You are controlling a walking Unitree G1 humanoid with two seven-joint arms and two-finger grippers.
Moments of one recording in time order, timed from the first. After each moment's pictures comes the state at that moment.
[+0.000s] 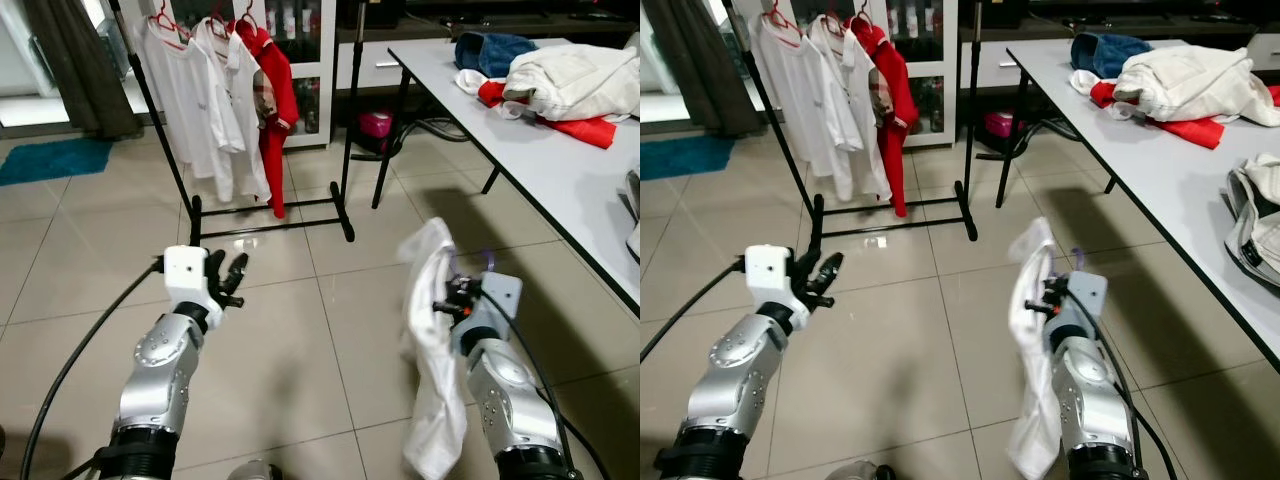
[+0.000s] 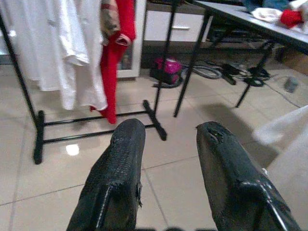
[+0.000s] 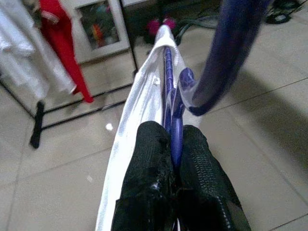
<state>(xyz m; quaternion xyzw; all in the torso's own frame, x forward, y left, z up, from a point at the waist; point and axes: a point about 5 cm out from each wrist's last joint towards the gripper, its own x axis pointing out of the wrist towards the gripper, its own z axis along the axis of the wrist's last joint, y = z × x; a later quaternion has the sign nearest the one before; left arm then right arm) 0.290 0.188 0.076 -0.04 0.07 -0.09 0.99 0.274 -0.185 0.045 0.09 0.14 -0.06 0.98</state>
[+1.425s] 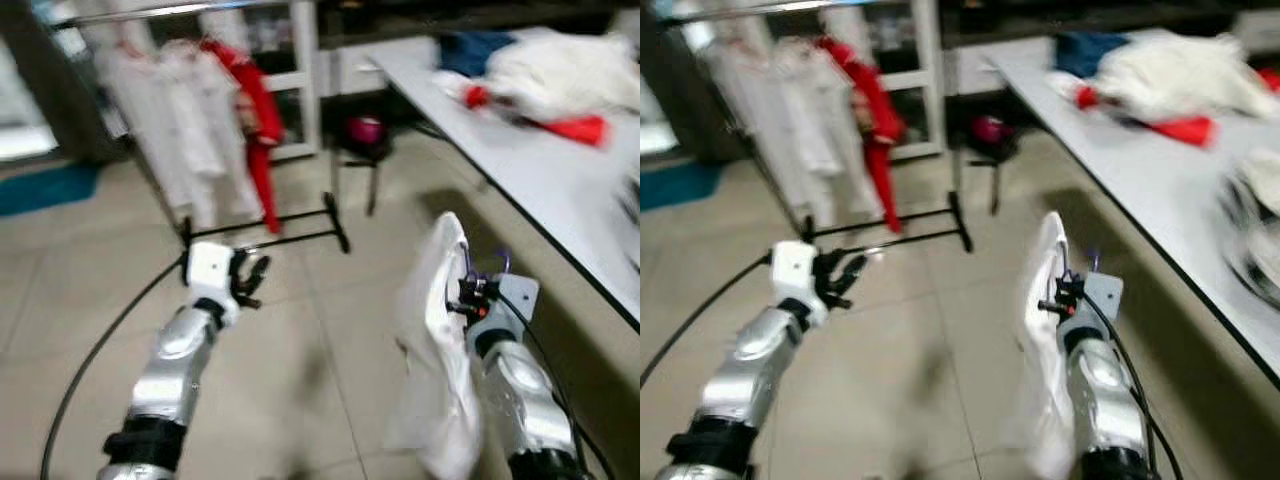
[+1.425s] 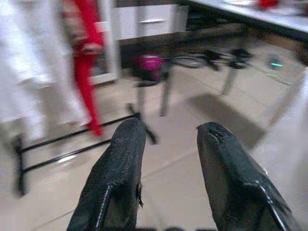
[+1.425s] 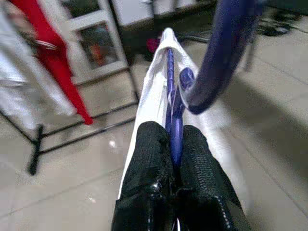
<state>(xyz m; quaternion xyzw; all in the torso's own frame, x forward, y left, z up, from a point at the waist) 0.297 0.178 0.073 -0.01 0.08 -0.14 0.99 0.278 -0.190 0.049 0.10 0.12 -0.03 0.99</state>
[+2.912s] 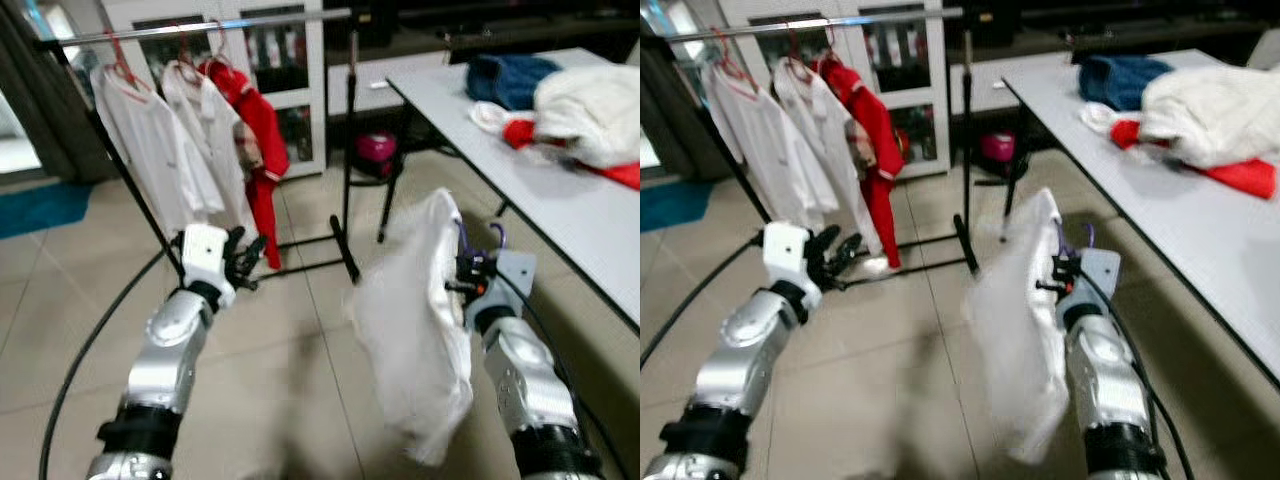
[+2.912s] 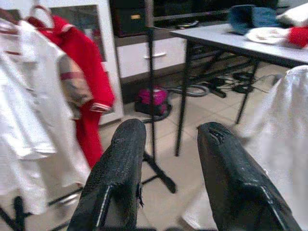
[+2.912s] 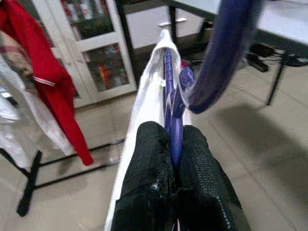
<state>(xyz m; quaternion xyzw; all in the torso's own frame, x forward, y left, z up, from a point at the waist) 0.307 0.176 0.099 0.02 0.02 -0.16 0.99 0.294 -0.189 0.064 0.08 0.10 0.00 0.99</state>
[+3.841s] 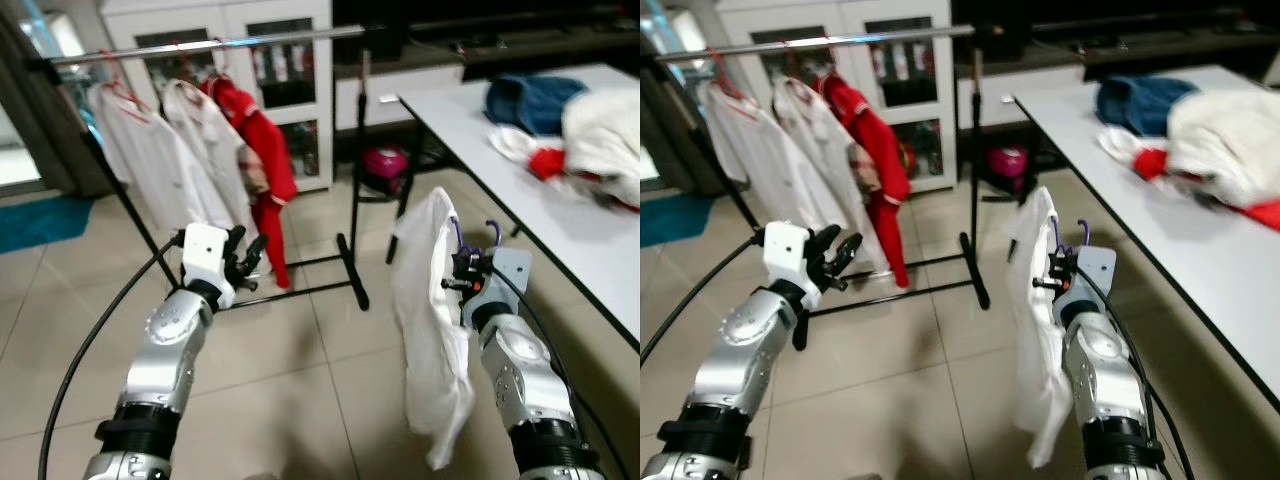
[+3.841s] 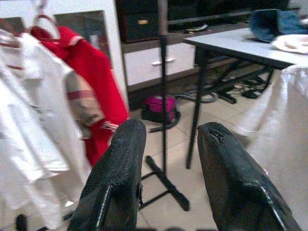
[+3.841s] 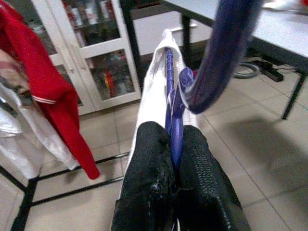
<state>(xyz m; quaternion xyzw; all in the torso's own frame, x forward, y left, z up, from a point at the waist) 0.307 0.173 0.102 0.02 0.02 -0.17 0.99 0.296 -0.189 0.064 0.07 0.11 0.00 0.99</state>
